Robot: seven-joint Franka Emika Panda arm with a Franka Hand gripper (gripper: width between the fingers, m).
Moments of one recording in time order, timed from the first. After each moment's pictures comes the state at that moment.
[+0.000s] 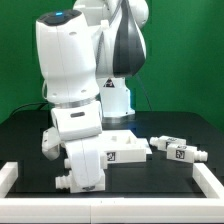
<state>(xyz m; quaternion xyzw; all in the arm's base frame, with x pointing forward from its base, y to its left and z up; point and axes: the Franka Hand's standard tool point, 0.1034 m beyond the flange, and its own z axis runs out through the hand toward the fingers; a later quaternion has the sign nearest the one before) 0.563 -0.072 0.009 -0.67 -0.74 -0.03 0.08</state>
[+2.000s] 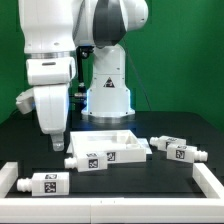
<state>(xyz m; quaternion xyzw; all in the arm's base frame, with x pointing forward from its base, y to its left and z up) 0.526 -0.125 0.074 -0.66 -0.75 -0.02 0.02</state>
